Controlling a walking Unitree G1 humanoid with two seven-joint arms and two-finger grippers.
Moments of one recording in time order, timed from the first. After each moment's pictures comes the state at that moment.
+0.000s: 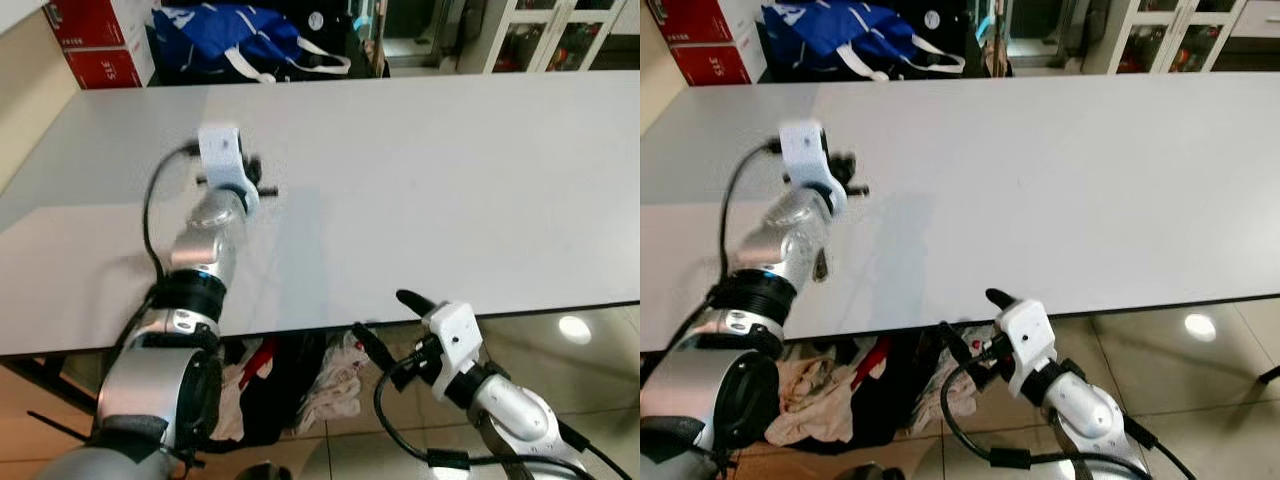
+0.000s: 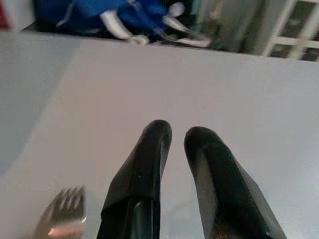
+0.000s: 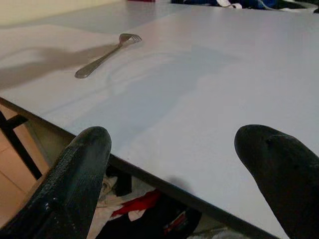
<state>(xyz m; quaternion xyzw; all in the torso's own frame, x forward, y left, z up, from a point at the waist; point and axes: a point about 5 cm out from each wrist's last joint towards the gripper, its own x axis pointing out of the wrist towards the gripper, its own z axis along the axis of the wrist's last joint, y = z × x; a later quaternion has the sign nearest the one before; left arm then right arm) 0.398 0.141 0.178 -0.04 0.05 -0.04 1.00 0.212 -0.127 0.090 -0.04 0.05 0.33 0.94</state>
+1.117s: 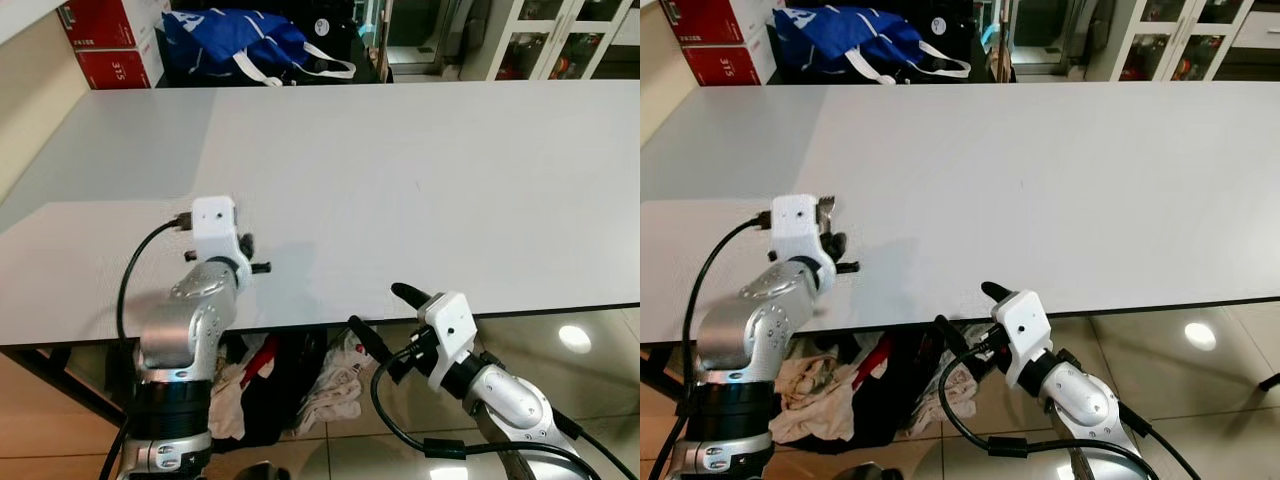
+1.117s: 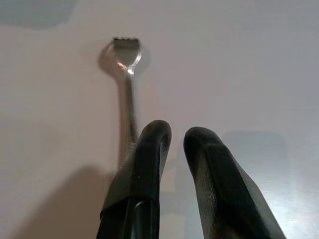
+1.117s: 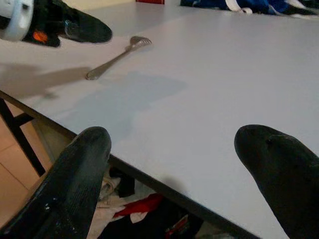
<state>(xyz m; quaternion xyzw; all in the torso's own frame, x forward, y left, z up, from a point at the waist) 0.312 0.148 0.136 -0.05 0.21 0.03 0.98 0.219 -0.125 0.089 -0.04 0.05 0.34 0.94</state>
